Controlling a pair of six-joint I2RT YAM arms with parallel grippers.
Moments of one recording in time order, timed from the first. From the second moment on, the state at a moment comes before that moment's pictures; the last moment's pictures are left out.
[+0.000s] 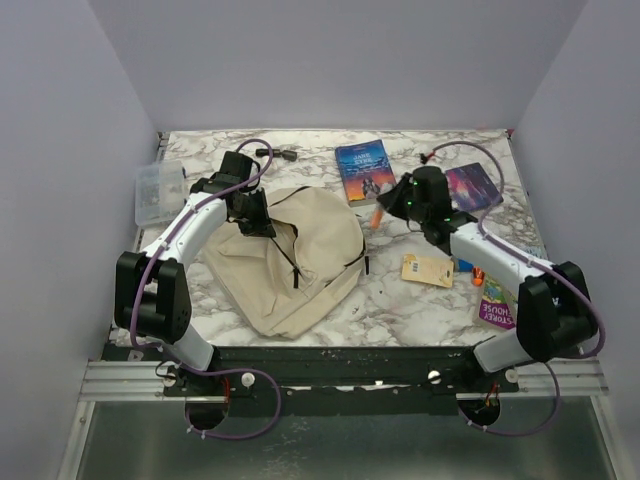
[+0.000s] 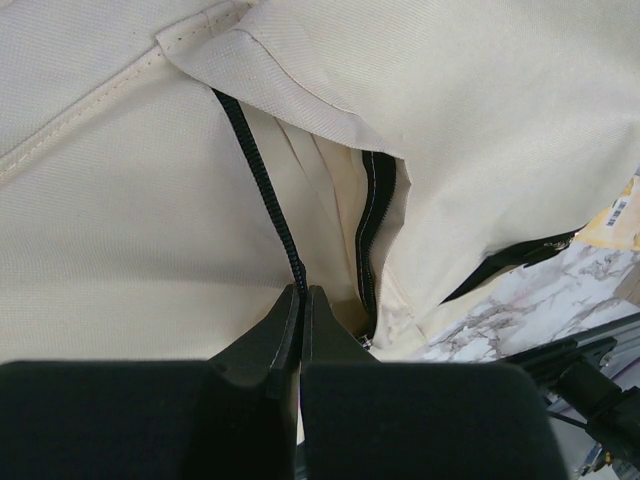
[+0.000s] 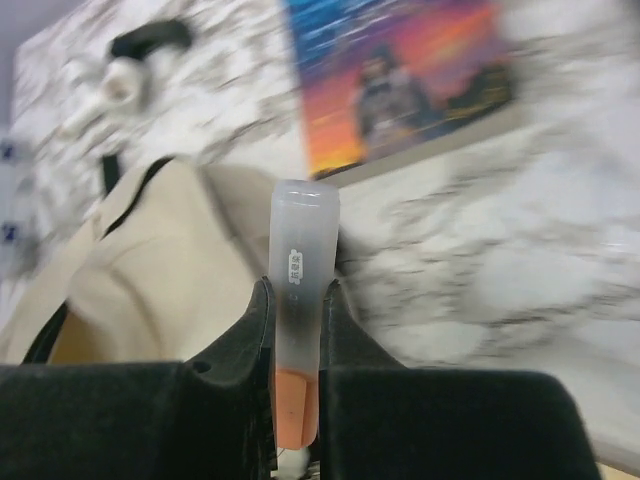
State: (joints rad) left arm -0.24 1.59 1.26 -0.76 0.29 -0.45; right arm 0.36 1.46 0.95 0.00 0.09 0.64
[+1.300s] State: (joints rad) left arm -0.24 1.59 1.25 -0.76 0.30 -0.45; right arm 0.82 1.93 1.30 0.08 -0.18 0.65
